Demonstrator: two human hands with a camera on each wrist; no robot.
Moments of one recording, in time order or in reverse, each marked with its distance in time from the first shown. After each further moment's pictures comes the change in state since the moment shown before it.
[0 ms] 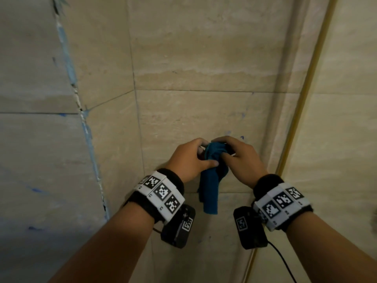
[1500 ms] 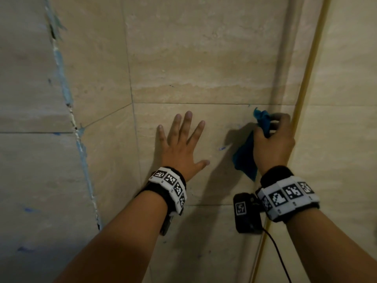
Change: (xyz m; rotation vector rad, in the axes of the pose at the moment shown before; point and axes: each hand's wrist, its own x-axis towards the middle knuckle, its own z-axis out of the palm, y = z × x) left_hand 0.037 -0.020 0.000 0.953 0.251 0.076; right_hand 0.033 0.001 -0.040 0.066 0.818 0.133
